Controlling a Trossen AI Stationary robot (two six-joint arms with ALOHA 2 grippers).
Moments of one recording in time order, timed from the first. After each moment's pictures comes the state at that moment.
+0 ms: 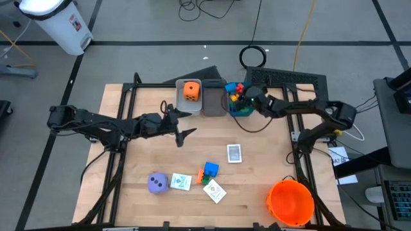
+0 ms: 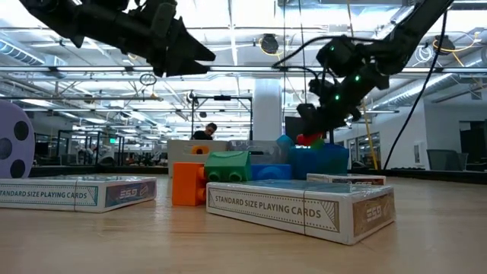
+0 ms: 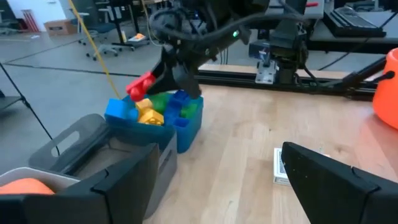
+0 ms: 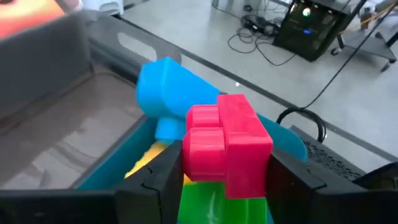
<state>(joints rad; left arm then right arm) 0.02 1.21 0.56 0.47 -0.28 0.00 -0.52 1.46 0.66 0.25 0.49 0.15</state>
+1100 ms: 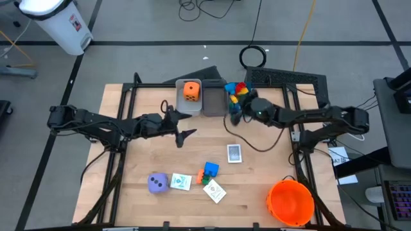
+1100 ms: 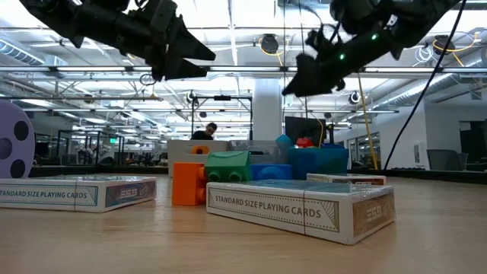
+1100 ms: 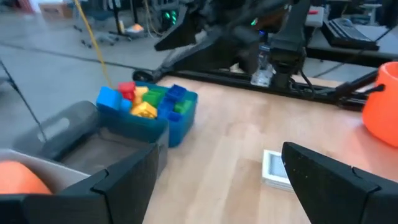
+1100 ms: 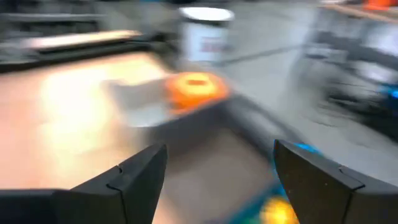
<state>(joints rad) 0.02 1.21 0.56 0.45 -0.27 -0.10 -0.27 1.29 0.66 0.31 0.43 0.03</state>
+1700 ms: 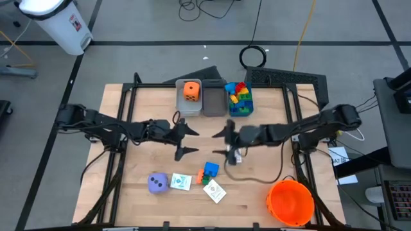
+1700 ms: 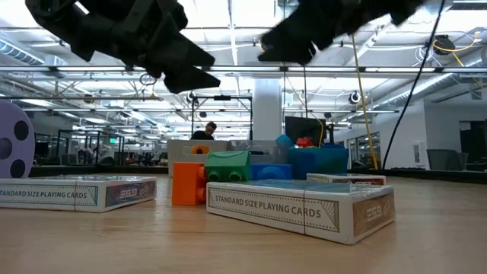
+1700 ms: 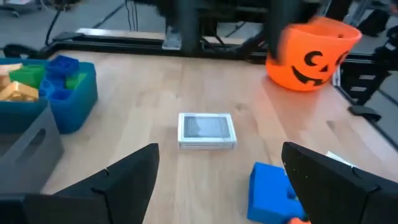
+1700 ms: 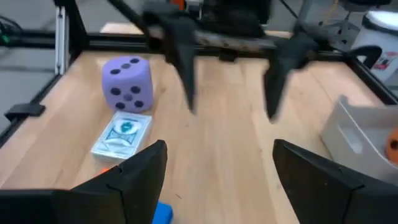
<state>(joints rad) -0.02 1.34 0.56 0.48 0.06 -0.07 0.11 1.40 0.83 0.22 0.10 0.03</state>
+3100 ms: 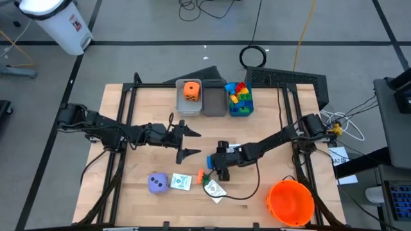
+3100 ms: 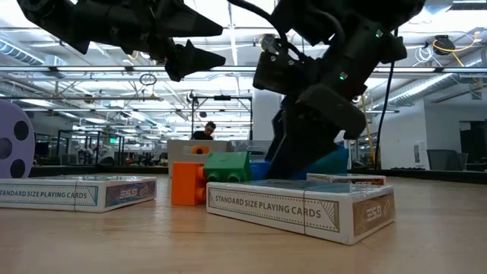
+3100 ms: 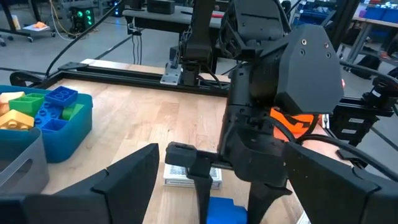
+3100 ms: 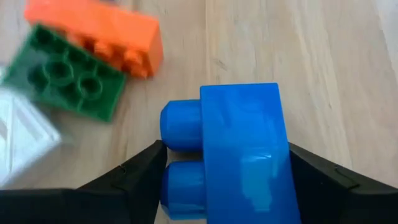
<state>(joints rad) -0.10 1.35 0.56 0.65 -0.05 -0.14 0.26 1.89 1.04 -0.06 0.21 0.17</state>
